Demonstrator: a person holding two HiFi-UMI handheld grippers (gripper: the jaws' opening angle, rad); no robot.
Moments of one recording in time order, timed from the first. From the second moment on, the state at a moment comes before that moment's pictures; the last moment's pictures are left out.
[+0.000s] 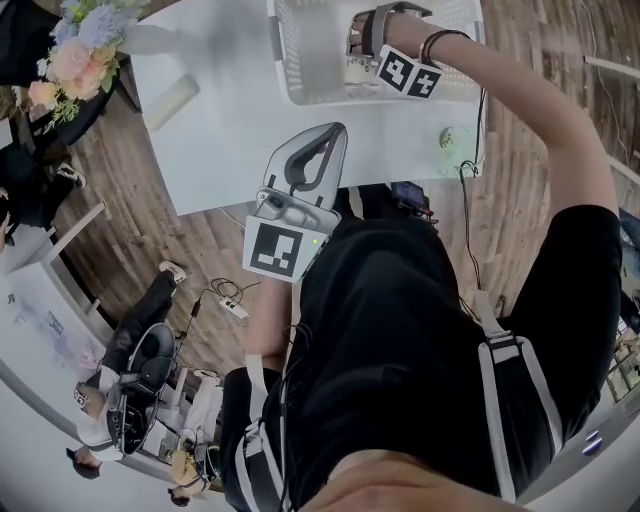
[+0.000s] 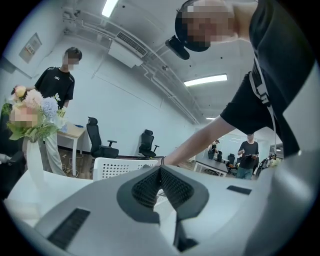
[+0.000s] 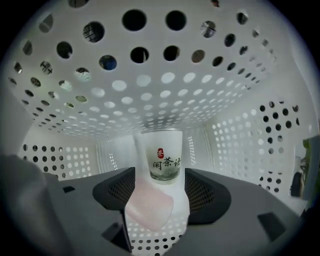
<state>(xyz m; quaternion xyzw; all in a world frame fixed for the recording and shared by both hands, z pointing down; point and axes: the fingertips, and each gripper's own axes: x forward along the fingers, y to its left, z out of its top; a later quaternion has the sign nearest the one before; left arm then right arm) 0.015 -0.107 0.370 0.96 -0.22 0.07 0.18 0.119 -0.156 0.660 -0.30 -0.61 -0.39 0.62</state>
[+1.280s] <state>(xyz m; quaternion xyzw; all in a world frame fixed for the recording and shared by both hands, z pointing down) 0.026 -0.093 0.366 0.96 -0.22 0.07 0.18 0.110 -0.172 0.625 -0.20 -0.68 -0.35 0.61</state>
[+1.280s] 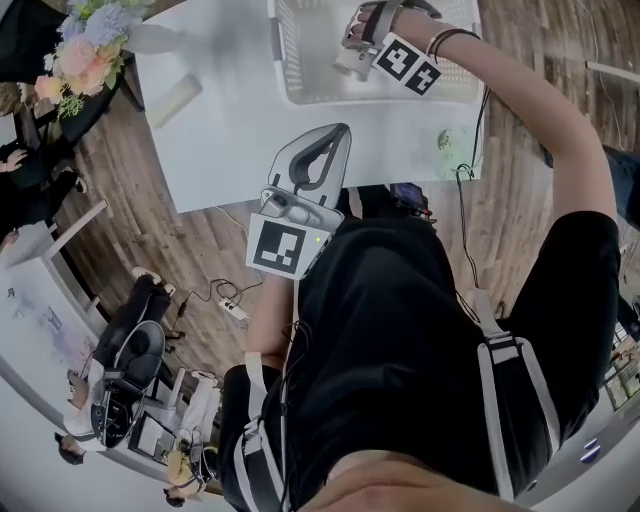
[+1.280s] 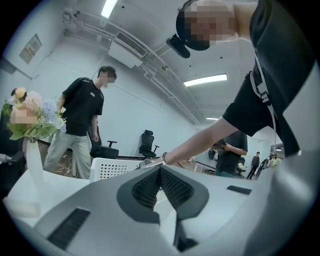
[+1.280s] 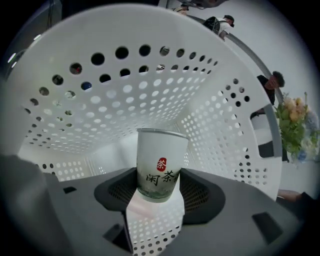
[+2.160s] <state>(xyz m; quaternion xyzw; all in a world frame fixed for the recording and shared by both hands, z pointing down) 0.020 -0.059 0.321 0.97 -0.20 0.04 0.12 0.107 -0.165 0.453 0.14 -0.84 -0.16 0.50</state>
